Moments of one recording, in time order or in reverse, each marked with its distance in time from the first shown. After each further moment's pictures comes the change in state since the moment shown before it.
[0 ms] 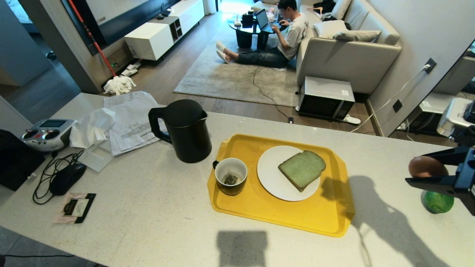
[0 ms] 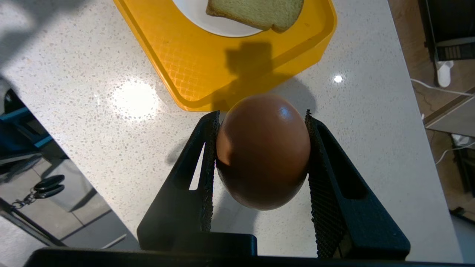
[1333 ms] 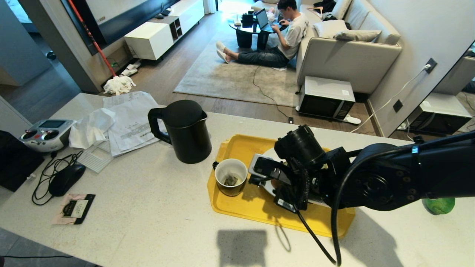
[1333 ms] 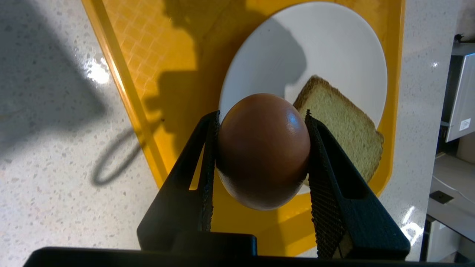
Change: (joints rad) left arm 0.000 0.000 0.000 0.001 0.000 0.000; right arm 0.454 0.702 -0.135 -0.460 -0.366 0.011
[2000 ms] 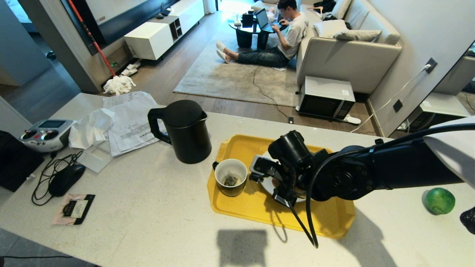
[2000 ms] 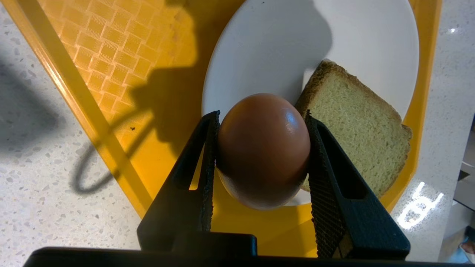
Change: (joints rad) left arm 0.000 0.000 0.000 0.000 0.000 0.000; right arm -0.064 0.124 -0.068 -0.002 -0.013 0.021
